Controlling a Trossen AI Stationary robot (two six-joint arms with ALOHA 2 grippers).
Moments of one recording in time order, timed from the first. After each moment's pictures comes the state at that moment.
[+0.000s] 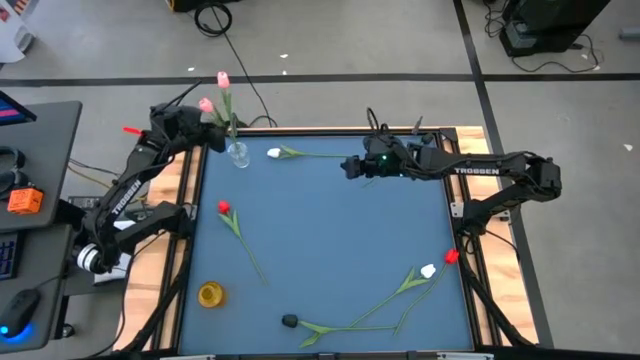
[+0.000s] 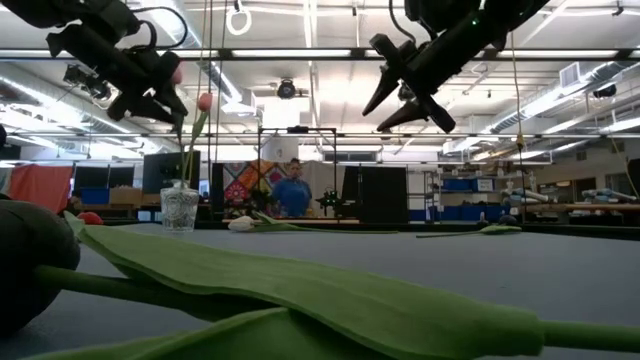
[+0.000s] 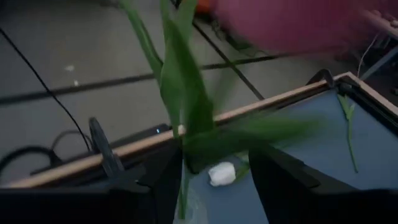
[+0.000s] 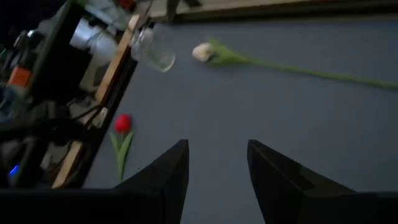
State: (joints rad) left arm 1.20 0.79 0.69 -0.36 0.31 -0.16; right arm -0.30 1.38 0.96 -0.19 0.10 0.95
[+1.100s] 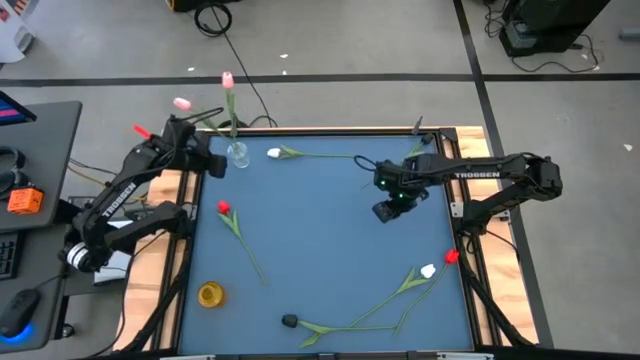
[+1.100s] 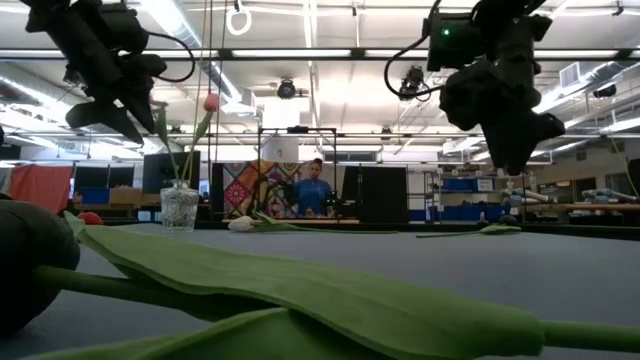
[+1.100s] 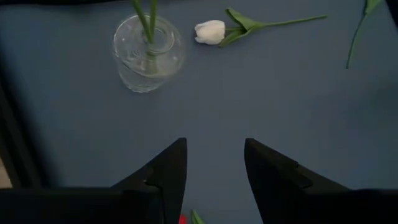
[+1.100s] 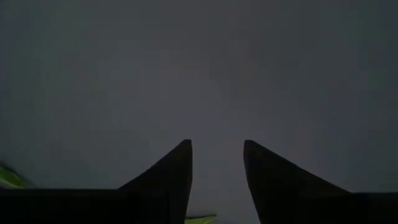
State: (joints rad) left arm 1.04 0.76 0.76 -0.93 0.28 -0.29; right arm -0.22 1.38 0.96 -1.00 -0.25 0.82
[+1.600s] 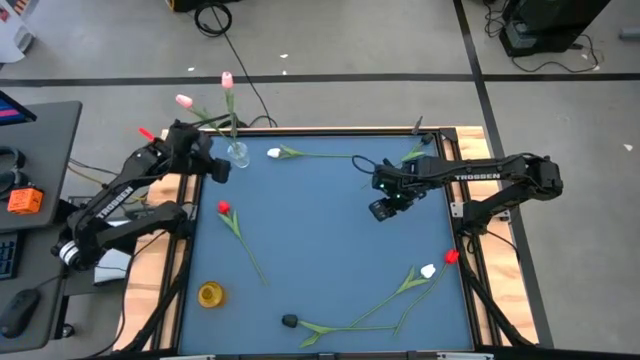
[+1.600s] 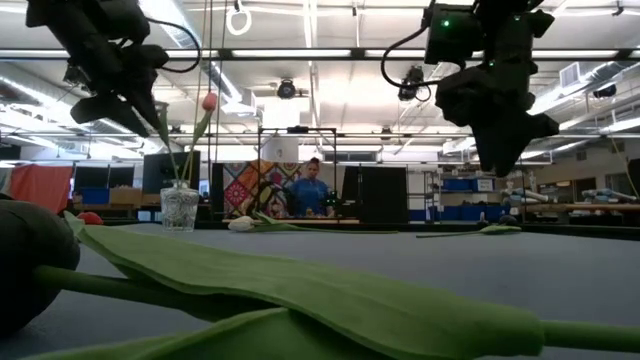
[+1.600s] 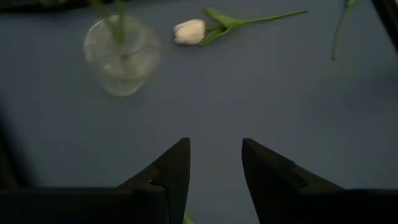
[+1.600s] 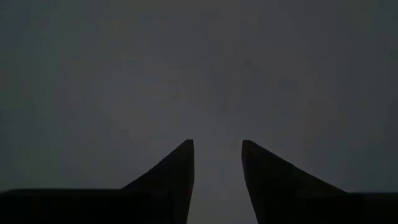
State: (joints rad) left arm 0.89 0.72 0.76 -0.90 0.22 -0.36; right arm -0.19 1.38 0.96 -0.94 -0.14 0.88
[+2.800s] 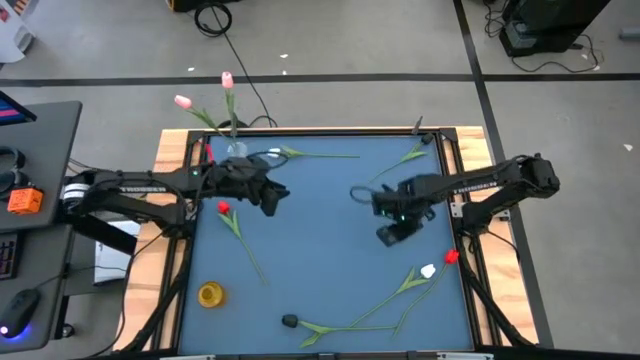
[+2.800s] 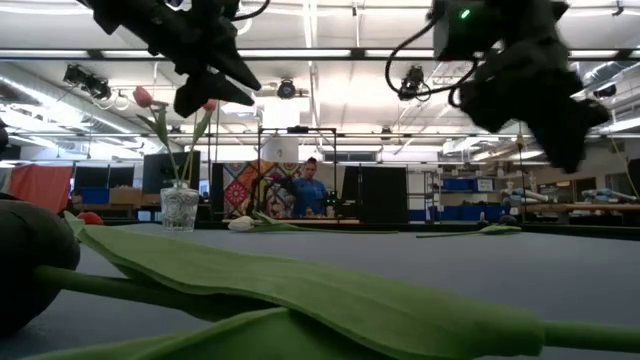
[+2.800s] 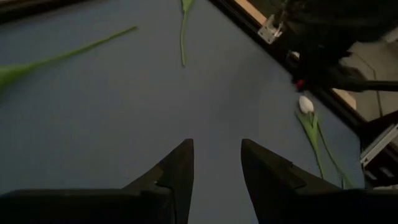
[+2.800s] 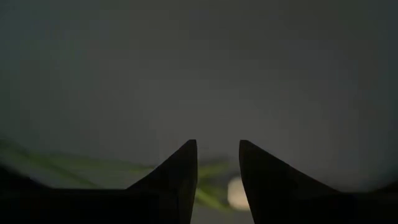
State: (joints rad) left arm 0.15 1.07 0.76 -0.22 -0.05 -0.63; right arm 0.01 1.42 0.96 -1.07 -0.33 1.03
